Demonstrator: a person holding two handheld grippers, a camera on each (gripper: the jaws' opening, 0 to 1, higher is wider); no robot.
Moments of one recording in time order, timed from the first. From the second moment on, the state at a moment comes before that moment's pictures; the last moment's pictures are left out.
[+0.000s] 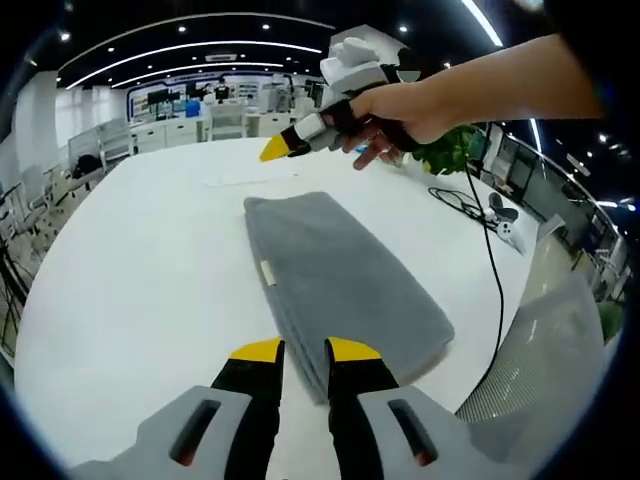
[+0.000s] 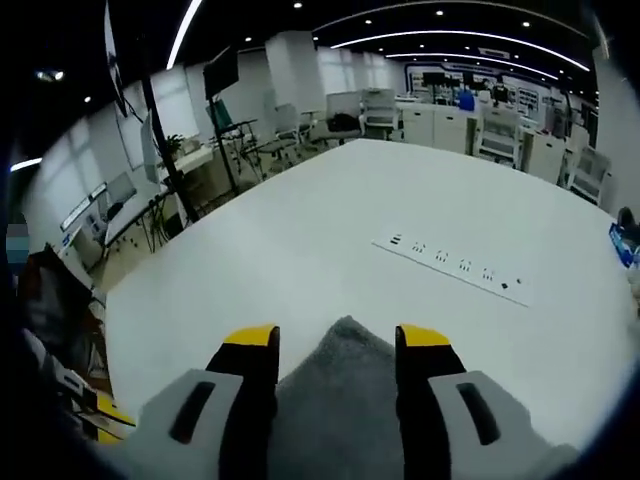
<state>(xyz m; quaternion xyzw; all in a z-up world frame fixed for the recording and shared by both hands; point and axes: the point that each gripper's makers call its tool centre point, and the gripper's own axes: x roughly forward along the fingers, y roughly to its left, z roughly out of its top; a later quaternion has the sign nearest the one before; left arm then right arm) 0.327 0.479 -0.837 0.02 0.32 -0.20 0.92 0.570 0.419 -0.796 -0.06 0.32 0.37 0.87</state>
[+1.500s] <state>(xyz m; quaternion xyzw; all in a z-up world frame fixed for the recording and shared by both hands) 0.337 0.466 -0.801 0.13 0.28 -0.27 0.91 0.461 0.340 -0.756 -0.10 0.25 0.44 0.86</state>
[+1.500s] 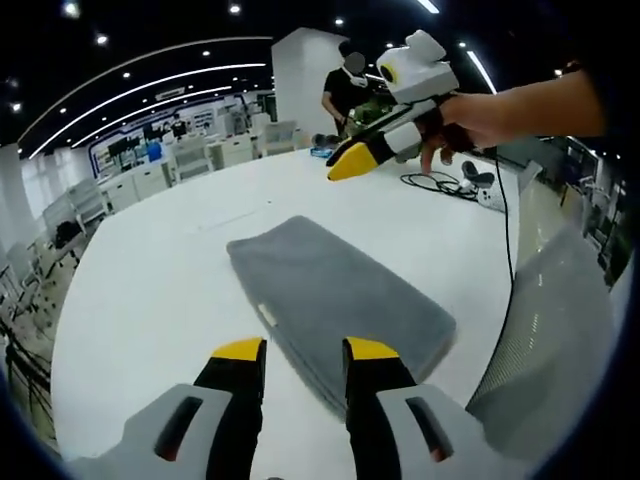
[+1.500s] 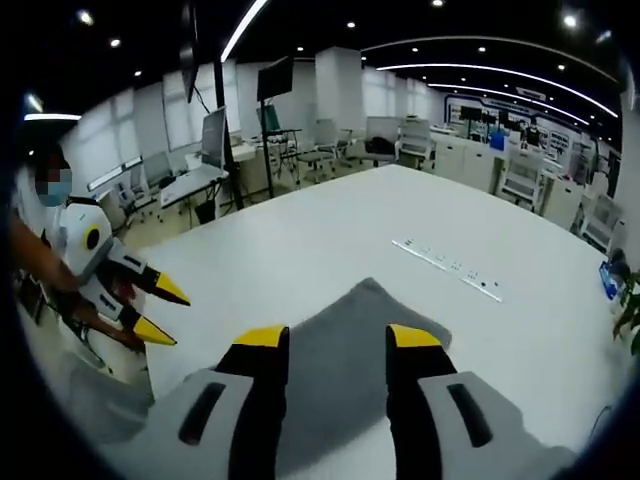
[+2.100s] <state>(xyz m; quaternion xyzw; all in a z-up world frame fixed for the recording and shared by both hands) 0.345 0.457 -0.797 0.18 0.26 -0.32 0.89 0.413 0.327 -0.768 -0.13 0.25 0.45 0.85</state>
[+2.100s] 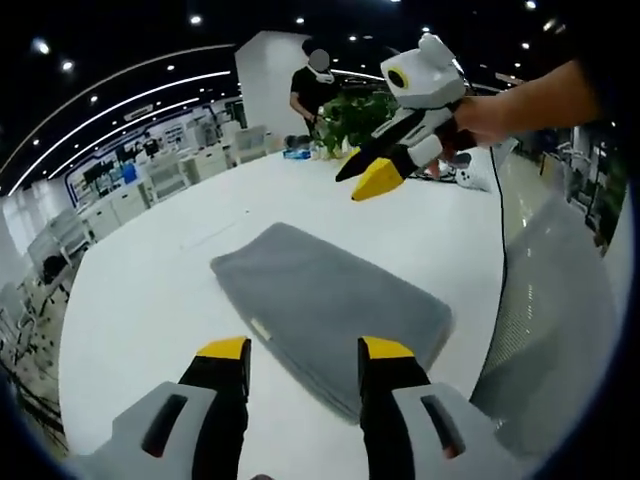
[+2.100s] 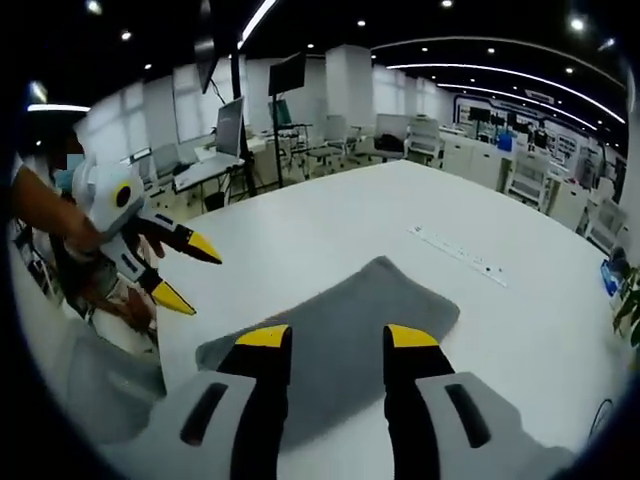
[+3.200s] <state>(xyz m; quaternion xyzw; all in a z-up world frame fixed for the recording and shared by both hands) 0.306 0.428 -0.840 0.21 0.29 -0.45 0.82 0.311 0.321 -0.844 -0.17 0.30 0.52 0.78</state>
